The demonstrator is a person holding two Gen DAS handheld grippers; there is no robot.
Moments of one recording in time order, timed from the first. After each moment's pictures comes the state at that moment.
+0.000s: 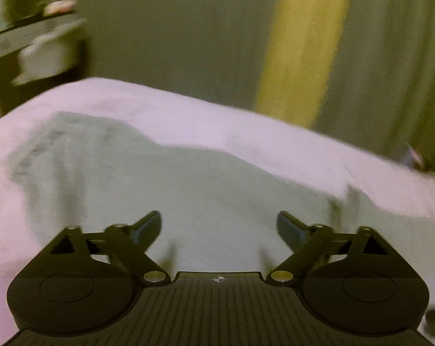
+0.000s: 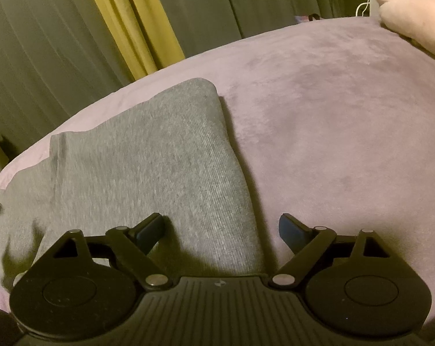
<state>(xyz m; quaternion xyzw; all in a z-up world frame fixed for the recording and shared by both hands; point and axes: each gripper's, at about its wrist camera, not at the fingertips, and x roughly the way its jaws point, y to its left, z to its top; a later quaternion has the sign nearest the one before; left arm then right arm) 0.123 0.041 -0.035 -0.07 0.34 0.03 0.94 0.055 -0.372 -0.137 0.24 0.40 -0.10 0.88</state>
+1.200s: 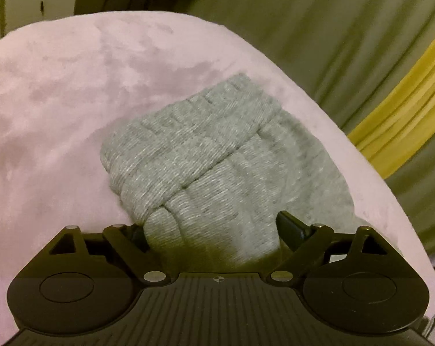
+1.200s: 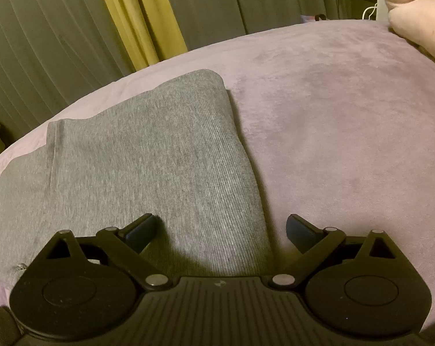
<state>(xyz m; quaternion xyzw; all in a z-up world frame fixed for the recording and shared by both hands) 0.201 0.254 -0.109 -0.26 0.39 0.14 0.87 0.062 -0.365 -0.140 0.21 0.41 -0.10 0.88</state>
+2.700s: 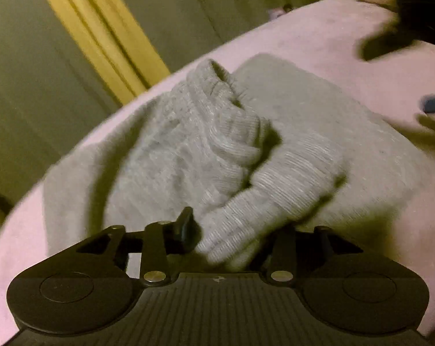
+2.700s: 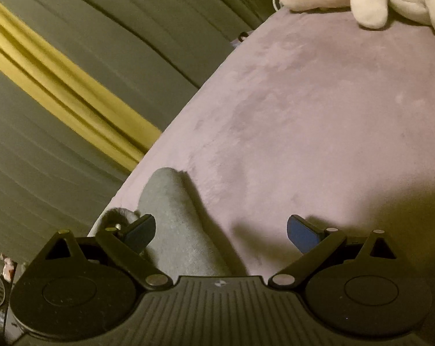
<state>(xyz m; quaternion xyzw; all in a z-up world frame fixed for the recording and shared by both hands) 0.037 -0.209 -0.104 0.33 0.33 -0.21 0.86 0.005 -0.435 -0.129 0.44 0.26 -0.16 0.84</state>
